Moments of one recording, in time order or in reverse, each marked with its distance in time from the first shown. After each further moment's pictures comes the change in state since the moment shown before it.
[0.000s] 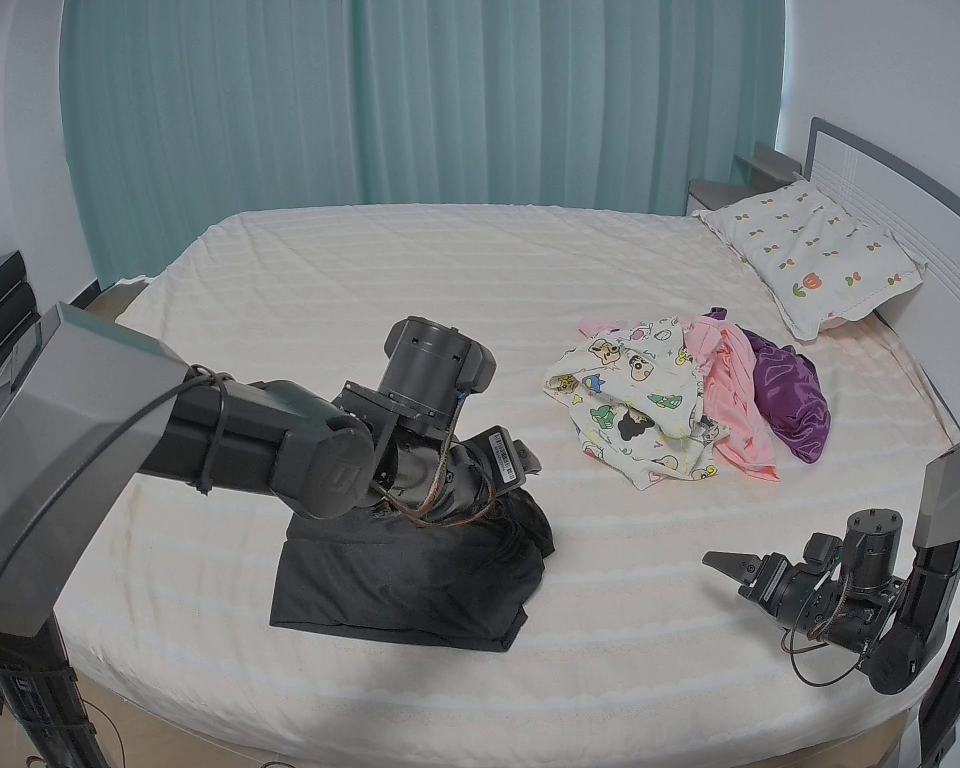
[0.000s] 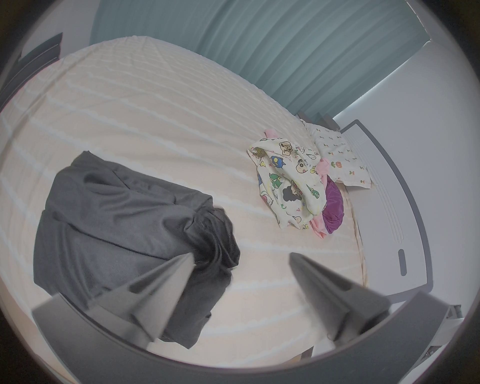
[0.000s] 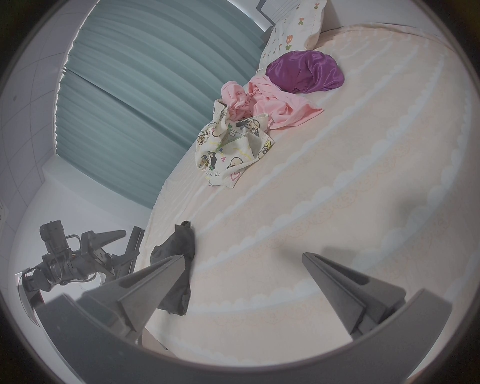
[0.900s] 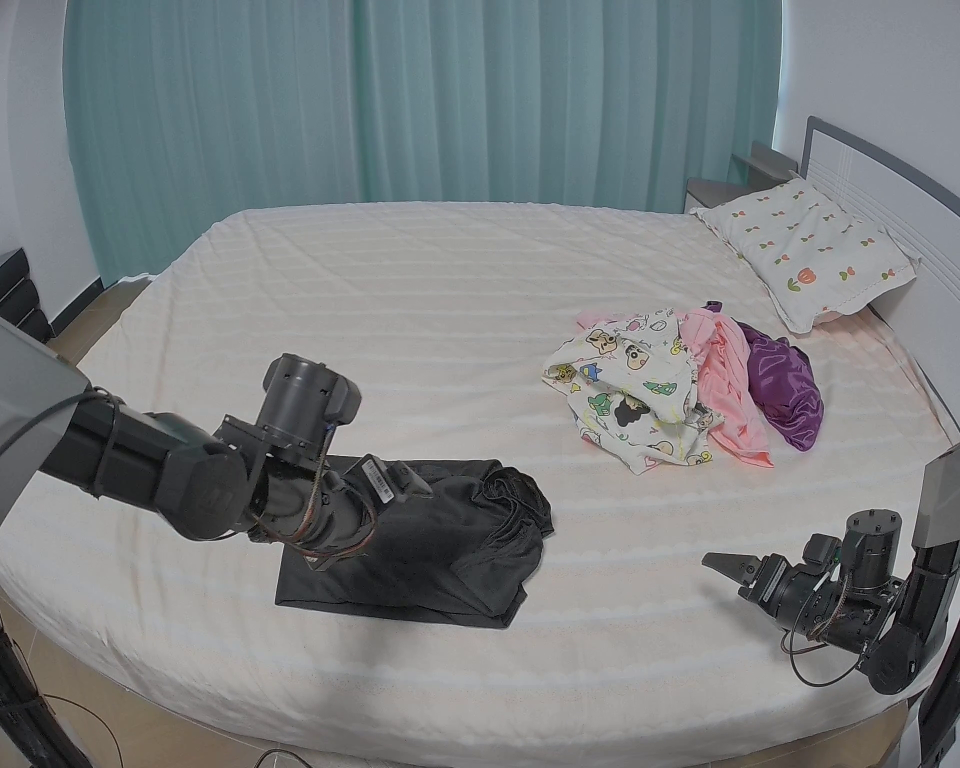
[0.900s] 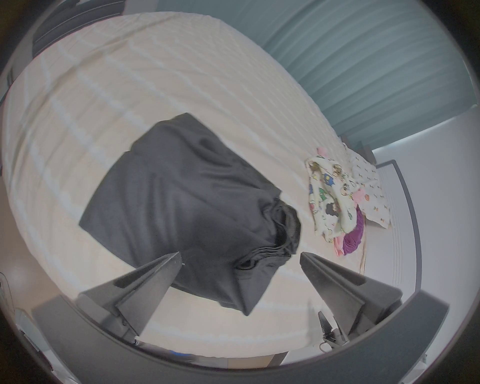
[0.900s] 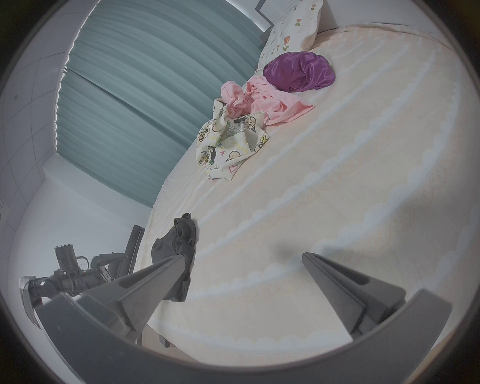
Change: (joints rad) left arm 0.174 -0.163 0.335 -0.056 -0.057 -0.201; right arm 0.000 0.004 0.000 0.000 0.000 0.000
